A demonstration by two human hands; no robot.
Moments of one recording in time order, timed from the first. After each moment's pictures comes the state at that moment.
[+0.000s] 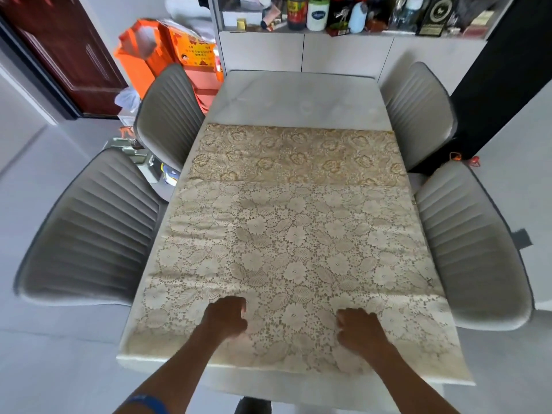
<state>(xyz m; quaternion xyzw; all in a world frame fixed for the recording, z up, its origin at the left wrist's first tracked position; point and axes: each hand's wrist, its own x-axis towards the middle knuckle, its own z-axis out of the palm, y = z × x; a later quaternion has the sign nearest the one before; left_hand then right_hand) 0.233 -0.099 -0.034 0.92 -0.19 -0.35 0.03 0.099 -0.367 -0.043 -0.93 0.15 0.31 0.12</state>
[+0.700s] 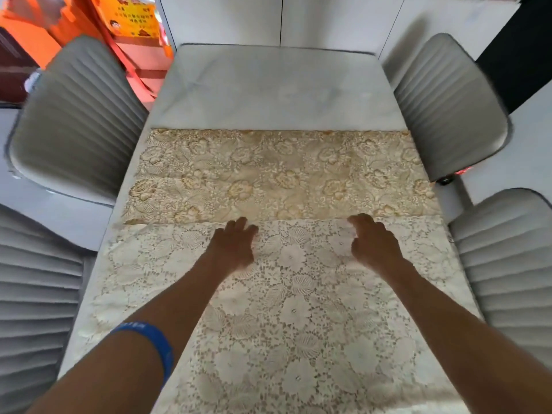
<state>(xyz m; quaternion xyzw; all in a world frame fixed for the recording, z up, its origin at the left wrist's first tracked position) 0.547 -0.267 -0.089 0.92 -0.33 -0.22 -0.03 0.409 -0.529 -0.080 -0.95 0.25 0.15 0.11</state>
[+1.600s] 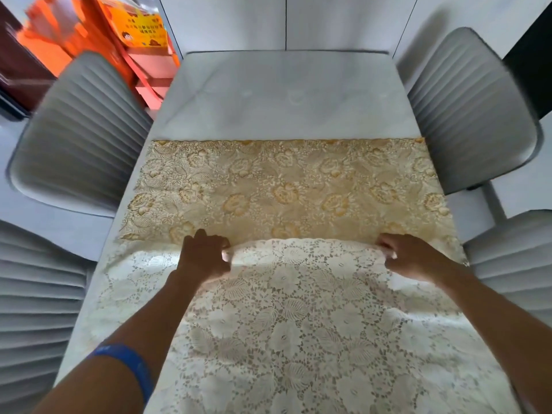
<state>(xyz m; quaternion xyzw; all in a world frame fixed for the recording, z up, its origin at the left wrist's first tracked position) 0.580 -0.253 -0.103 0.95 -0.22 -0.20 -0.05 0.408 -0.634 -0.079 -0.93 0.16 0.27 0.21</state>
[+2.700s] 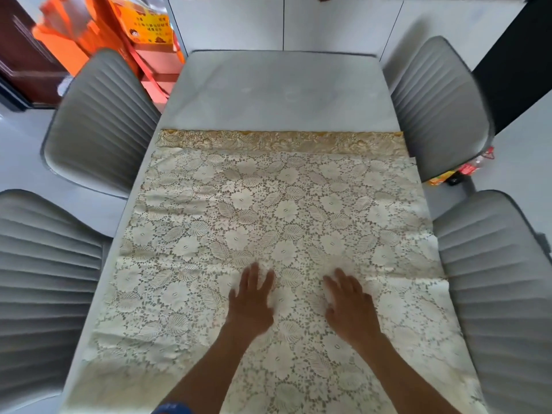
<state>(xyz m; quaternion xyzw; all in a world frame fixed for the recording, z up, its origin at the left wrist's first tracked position) 0.388 -0.271 -0.104 0.92 -0.24 -0.31 0.04 0.284 -0.473 -0.102 -0.95 0.18 0.22 0.14</state>
